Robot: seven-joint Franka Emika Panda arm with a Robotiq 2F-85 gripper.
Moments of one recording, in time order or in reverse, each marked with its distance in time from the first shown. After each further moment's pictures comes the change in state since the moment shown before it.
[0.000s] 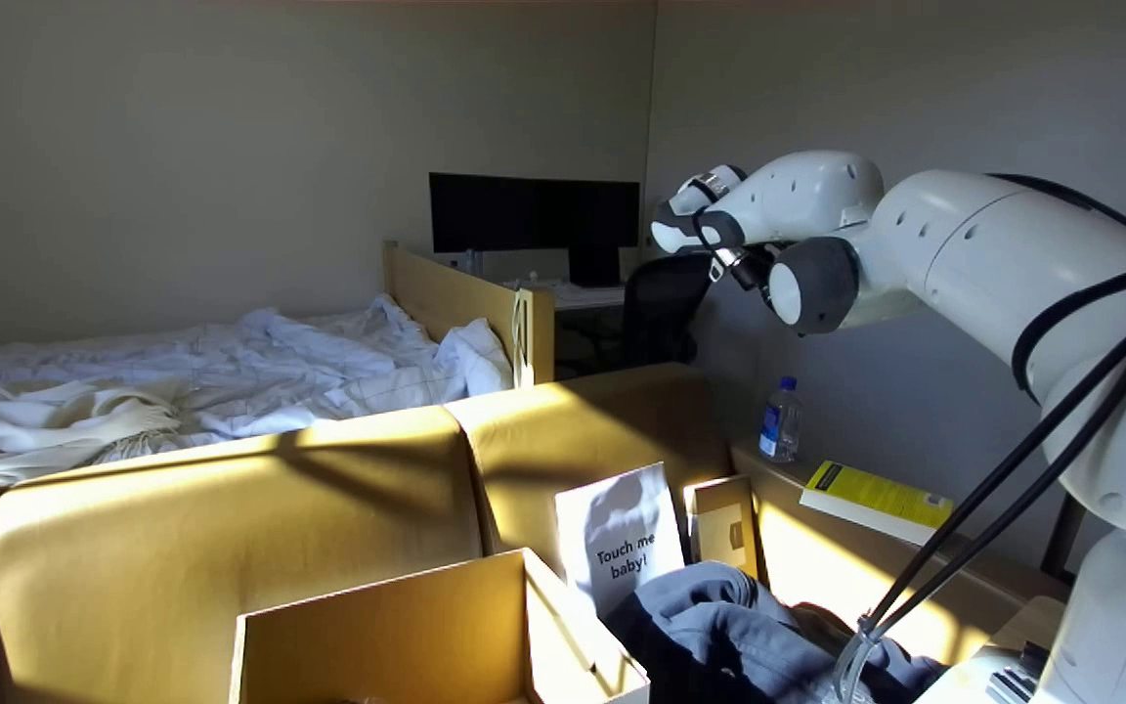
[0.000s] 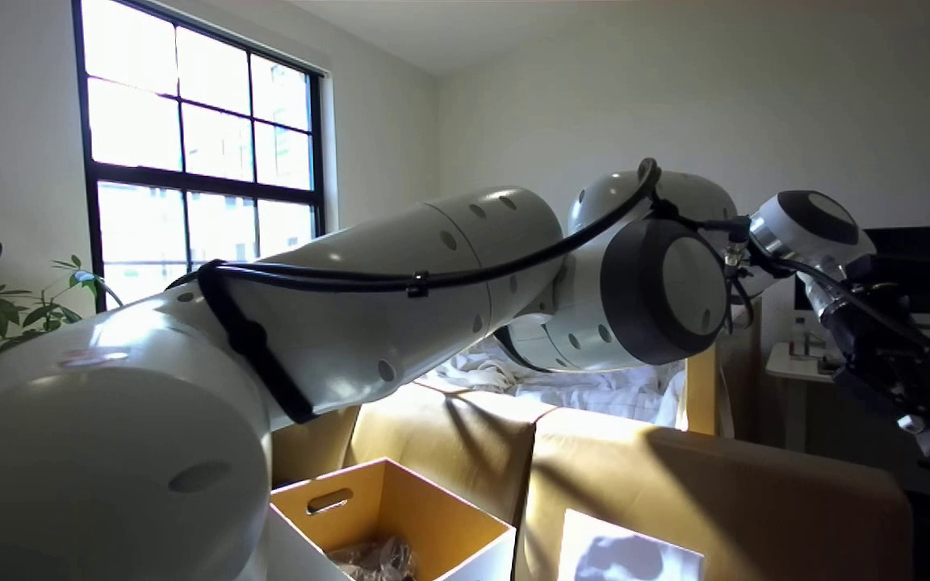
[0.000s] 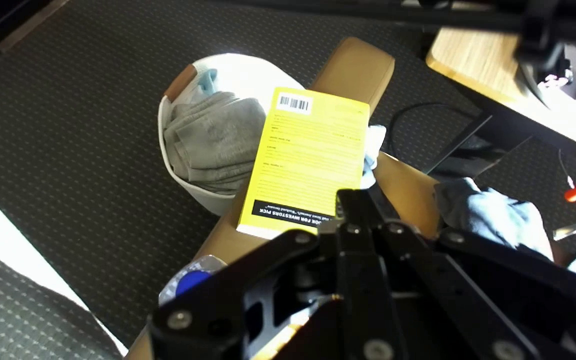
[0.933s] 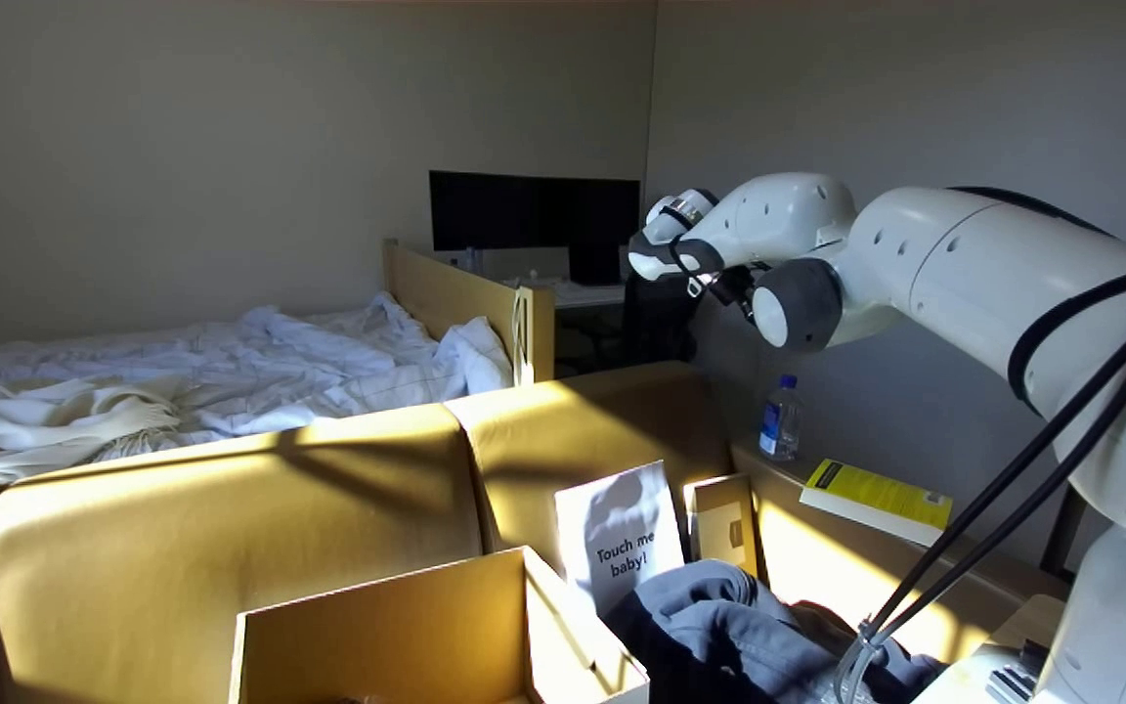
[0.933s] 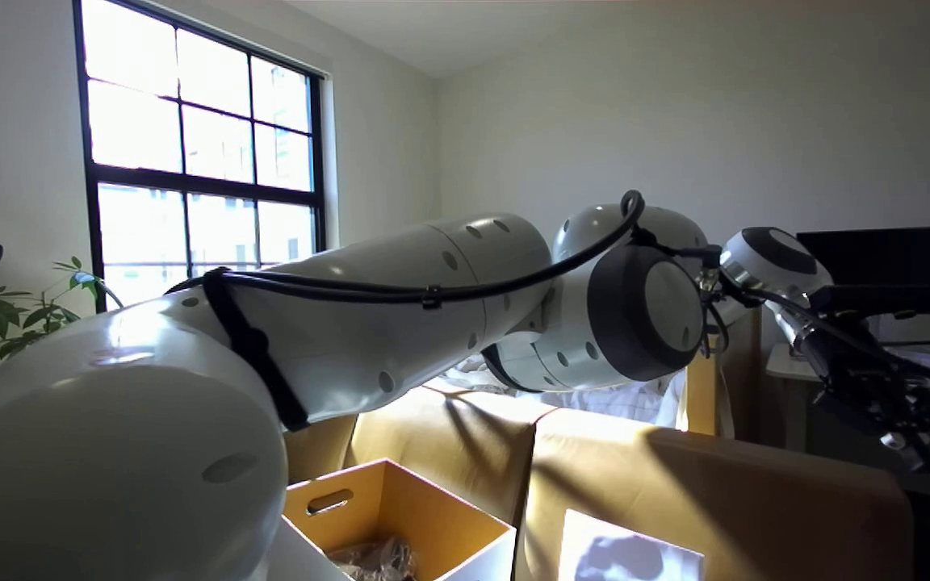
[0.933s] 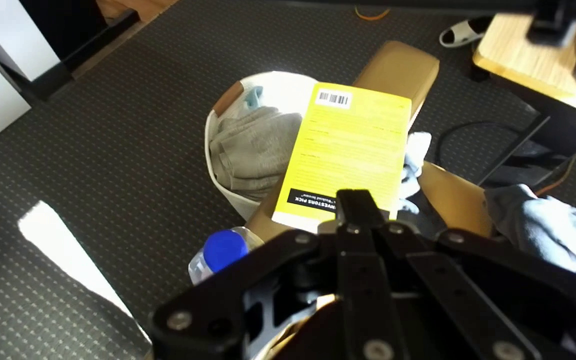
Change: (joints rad) arm 0.064 0.063 -0.051 0.007 -0.033 0.076 0.058
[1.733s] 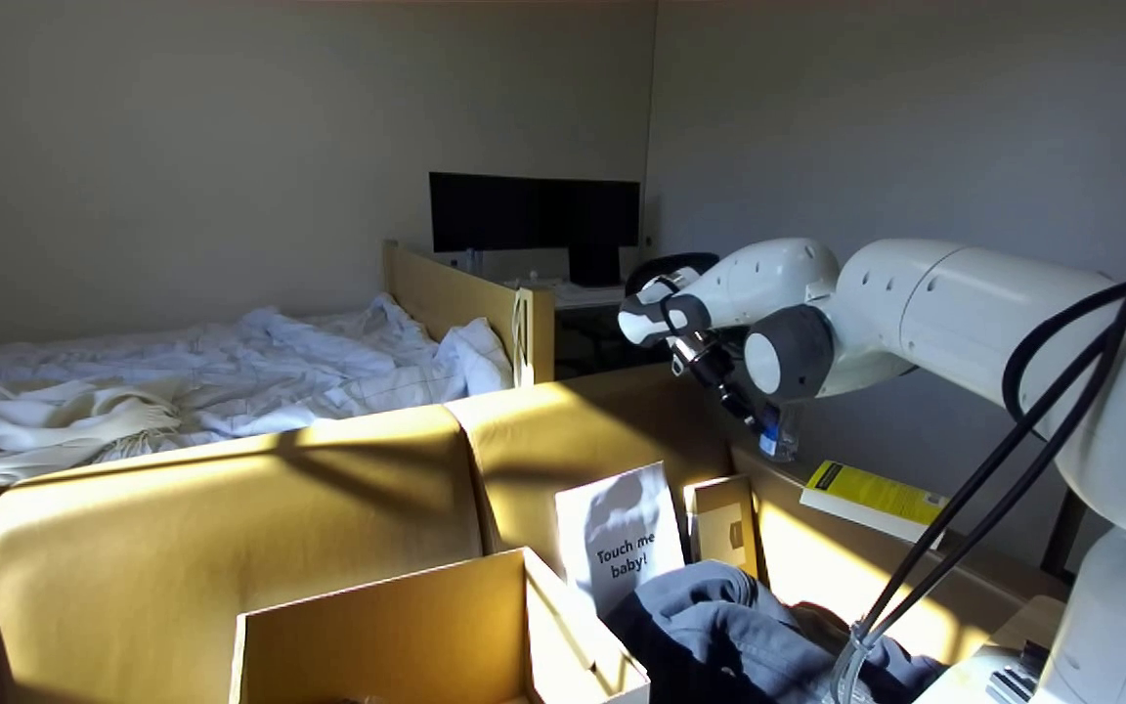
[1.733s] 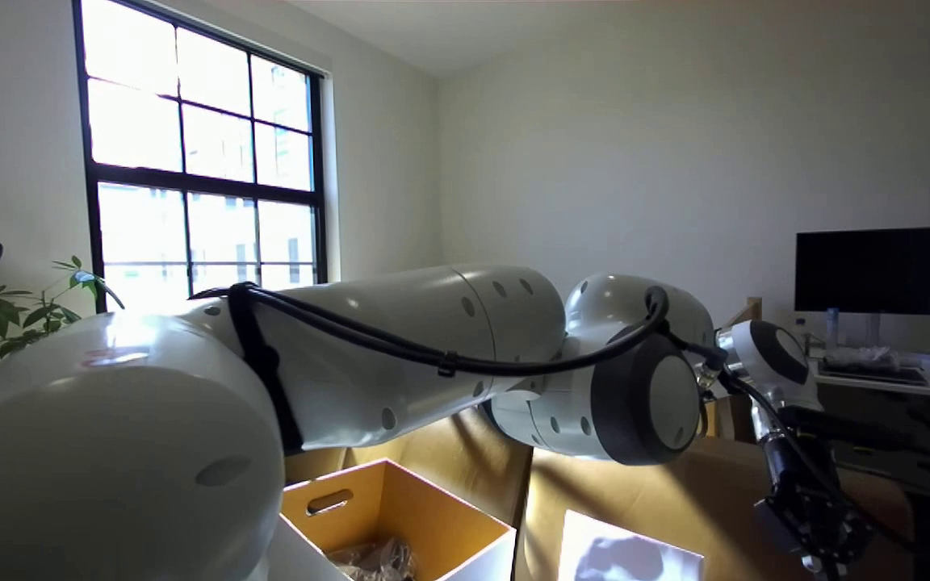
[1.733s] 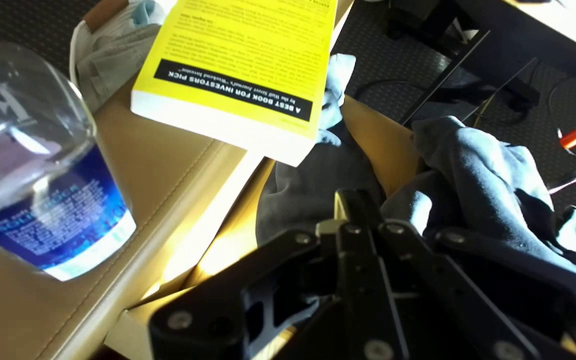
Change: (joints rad) arm -0.015 0.180 0.132 -0.004 0.123 -0.001 0.116
